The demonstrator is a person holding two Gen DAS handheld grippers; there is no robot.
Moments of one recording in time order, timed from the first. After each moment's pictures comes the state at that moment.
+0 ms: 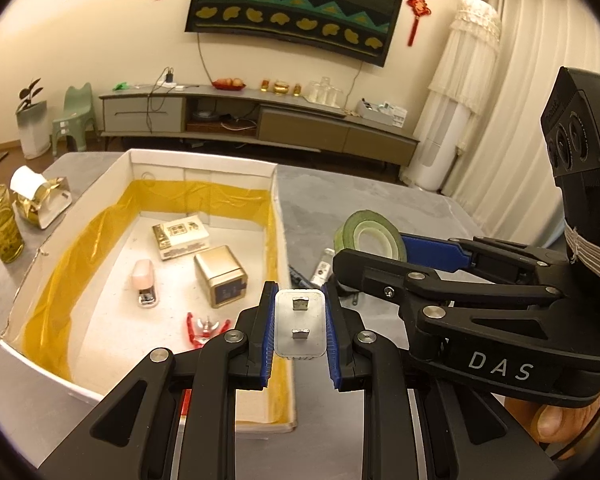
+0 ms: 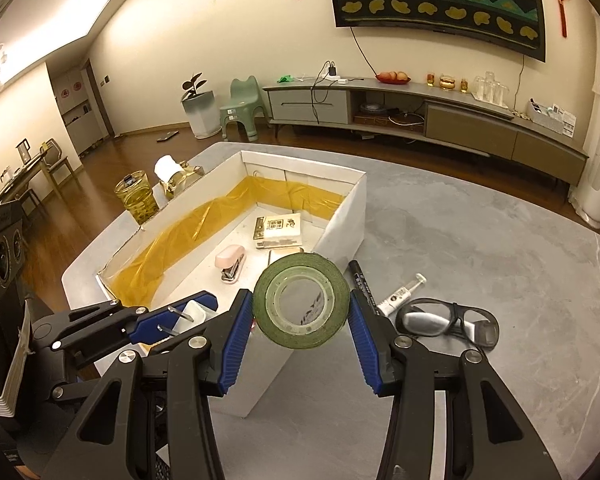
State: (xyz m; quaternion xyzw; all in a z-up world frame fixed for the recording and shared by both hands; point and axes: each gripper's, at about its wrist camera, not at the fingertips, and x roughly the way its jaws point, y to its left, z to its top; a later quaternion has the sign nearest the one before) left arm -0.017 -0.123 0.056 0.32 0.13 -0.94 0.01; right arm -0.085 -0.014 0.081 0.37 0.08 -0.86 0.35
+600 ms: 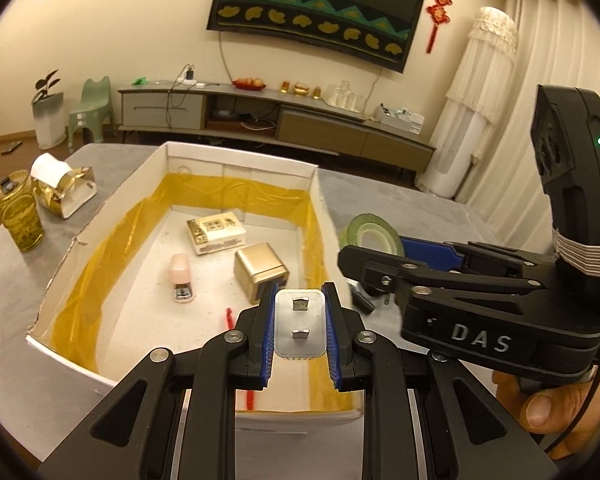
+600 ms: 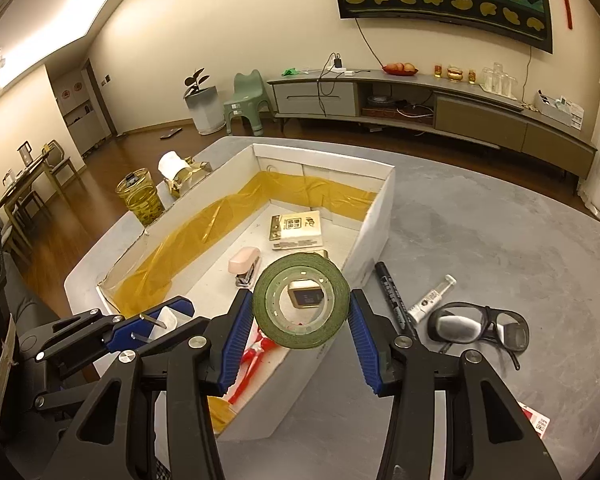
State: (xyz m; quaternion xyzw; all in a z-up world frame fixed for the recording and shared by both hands) left arm -0.004 -0.162 0.048 0.32 0.14 -0.94 0.04; right arm -0.092 -0.048 0.067 0.38 0.07 -0.85 0.36
